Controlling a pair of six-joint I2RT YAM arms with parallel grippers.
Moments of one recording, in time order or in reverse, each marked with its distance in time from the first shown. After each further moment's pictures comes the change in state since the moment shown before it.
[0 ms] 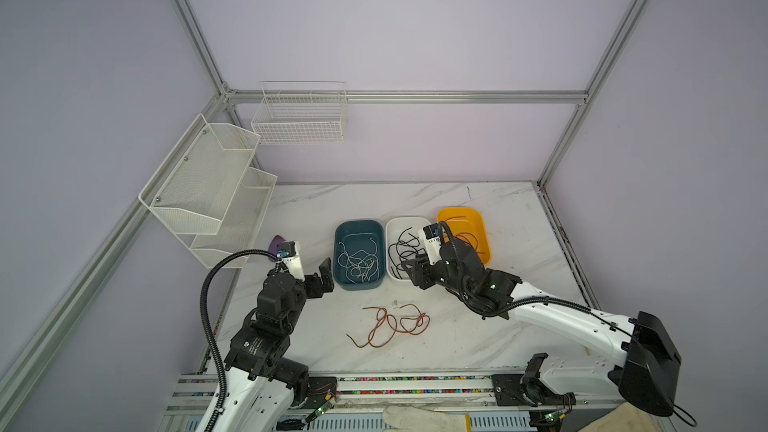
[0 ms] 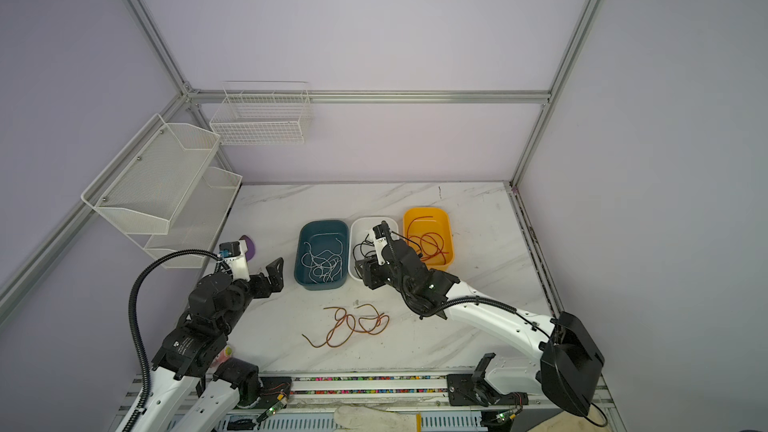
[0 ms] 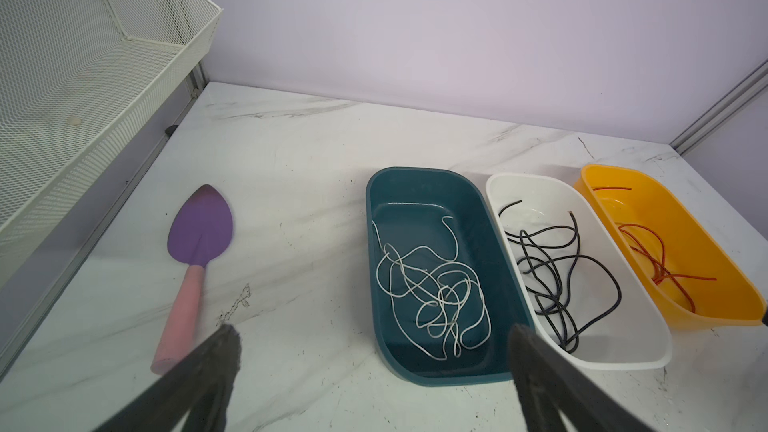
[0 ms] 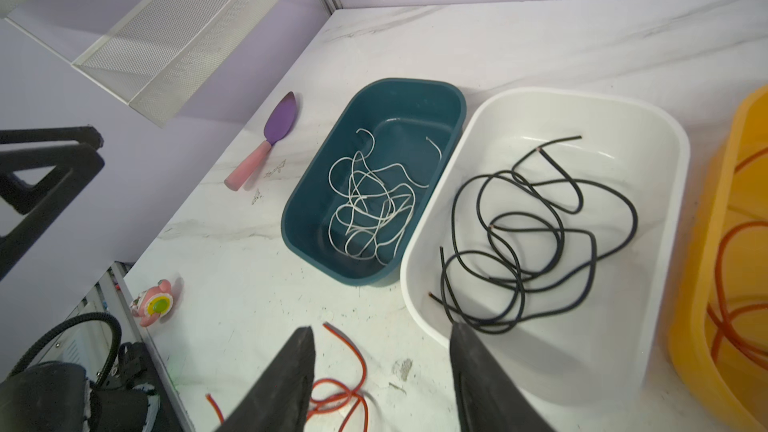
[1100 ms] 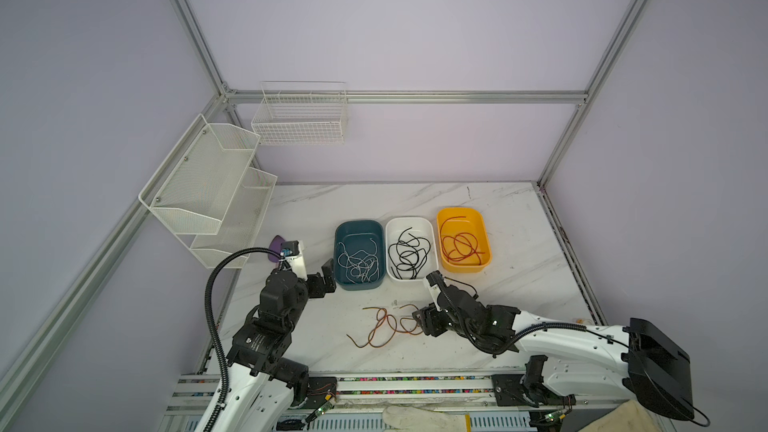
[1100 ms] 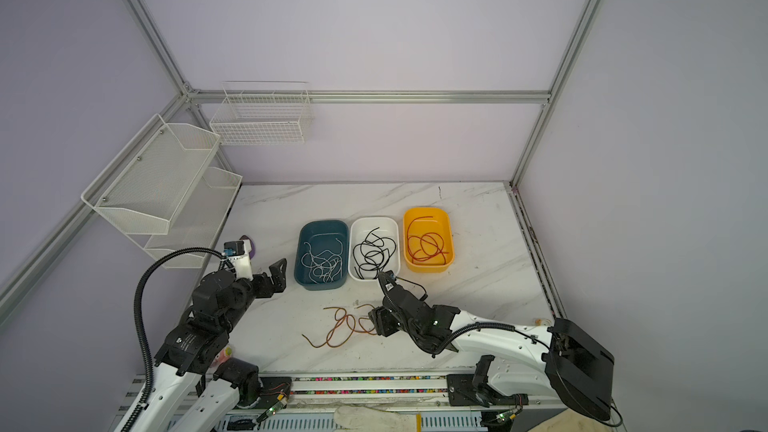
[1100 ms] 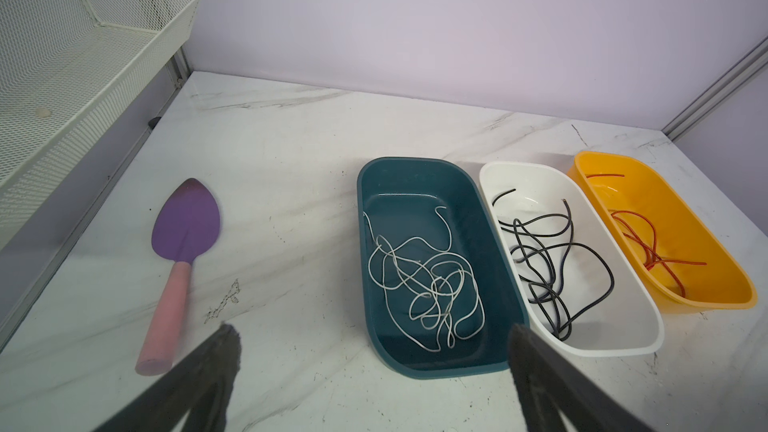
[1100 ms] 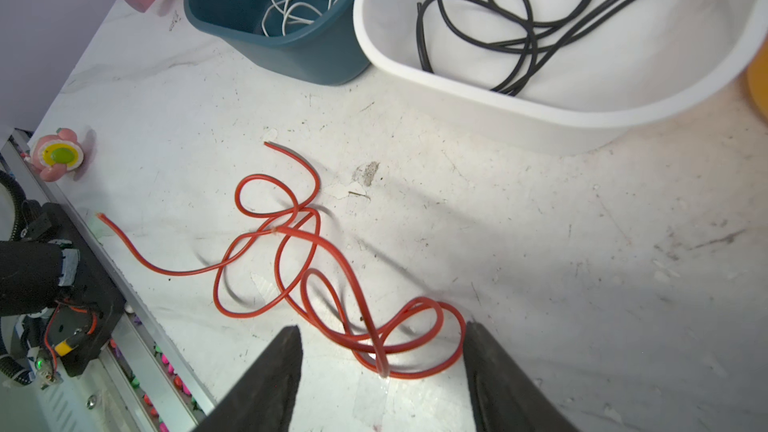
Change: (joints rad) left arm -0.001 0.025 0.000 0.002 0.031 0.000; right arm 0.176 -0.044 -0.287 -0.028 0.071 0.123
